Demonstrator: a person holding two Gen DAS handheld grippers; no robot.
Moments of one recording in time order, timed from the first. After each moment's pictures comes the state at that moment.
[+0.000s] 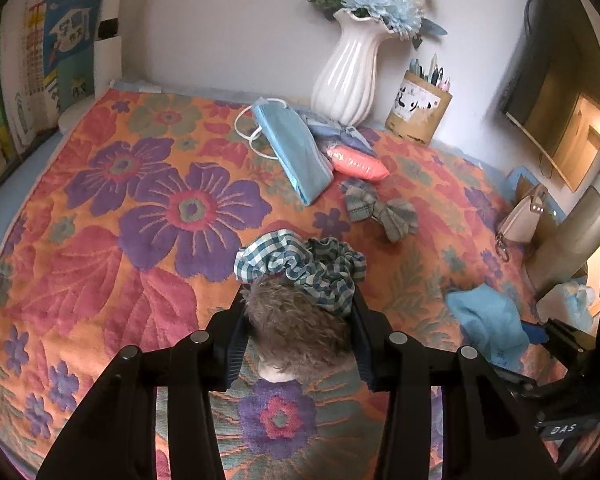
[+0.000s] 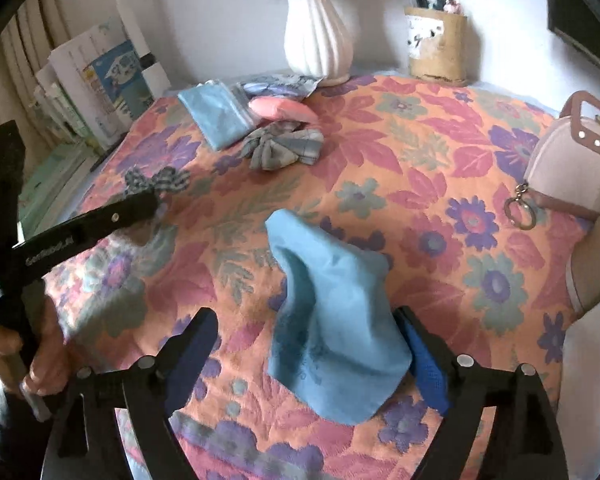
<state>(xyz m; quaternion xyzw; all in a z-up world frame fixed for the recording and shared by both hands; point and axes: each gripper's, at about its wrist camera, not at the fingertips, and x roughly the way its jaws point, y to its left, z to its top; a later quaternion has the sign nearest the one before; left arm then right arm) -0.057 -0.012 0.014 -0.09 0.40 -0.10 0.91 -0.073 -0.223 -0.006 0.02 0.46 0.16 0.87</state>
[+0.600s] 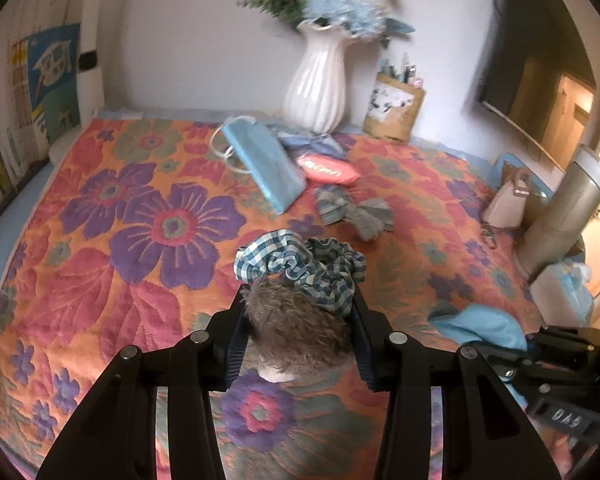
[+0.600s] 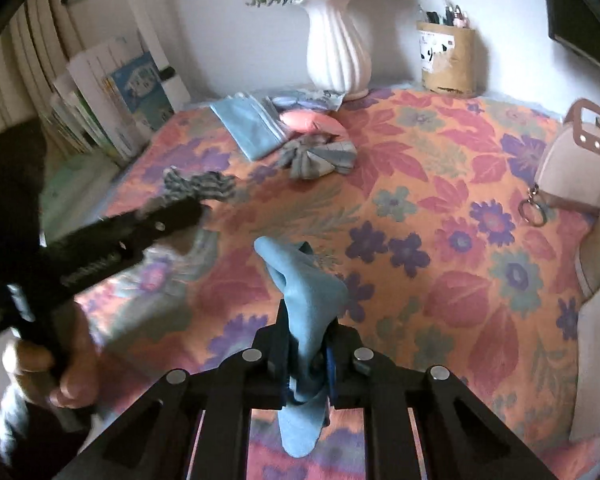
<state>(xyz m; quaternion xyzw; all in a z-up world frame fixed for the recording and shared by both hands) -0.072 -0.028 0.029 -0.05 0.37 -0.13 0.92 -0.094 -0.215 0.010 0.06 0.44 0.19 0.88</state>
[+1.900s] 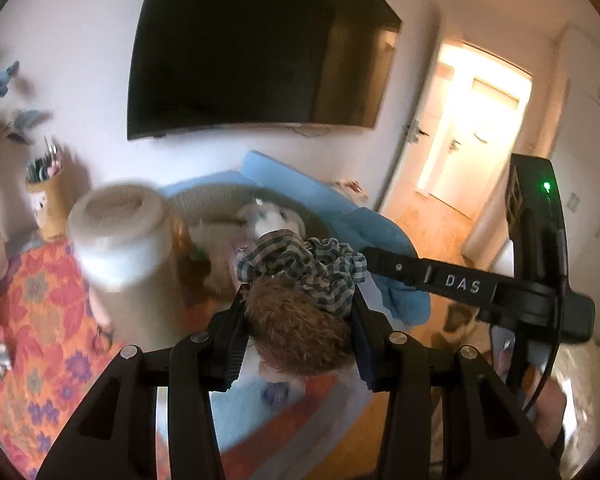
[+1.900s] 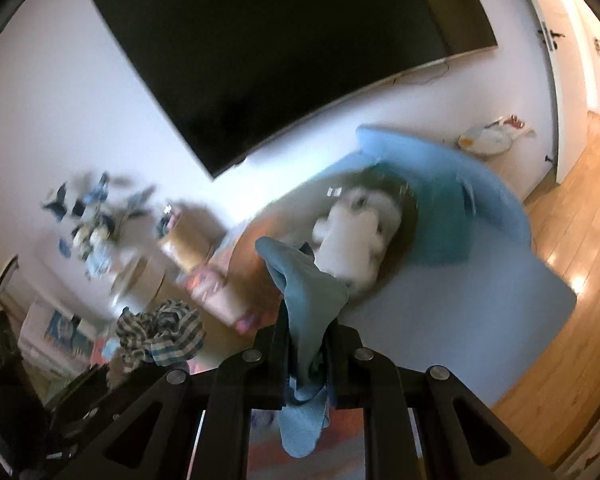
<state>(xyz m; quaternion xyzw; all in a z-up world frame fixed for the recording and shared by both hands) -0.133 -0.398 0.156 0.02 0.30 -0.40 0.86 -0.195 -0.582 0.128 0.28 0.29 -0.07 0.91</state>
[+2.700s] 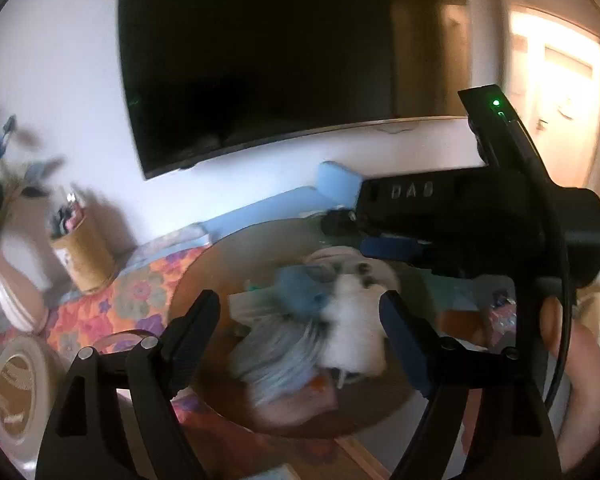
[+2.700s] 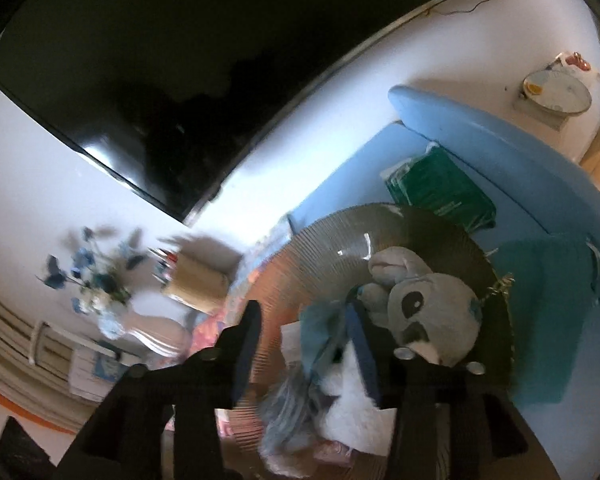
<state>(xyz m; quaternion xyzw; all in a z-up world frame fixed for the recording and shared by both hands) -0.055 -0.508 0.145 0.11 0.29 -0.26 0.91 -0.029 -0.689 0.088 0.40 0.34 0.05 0.85</state>
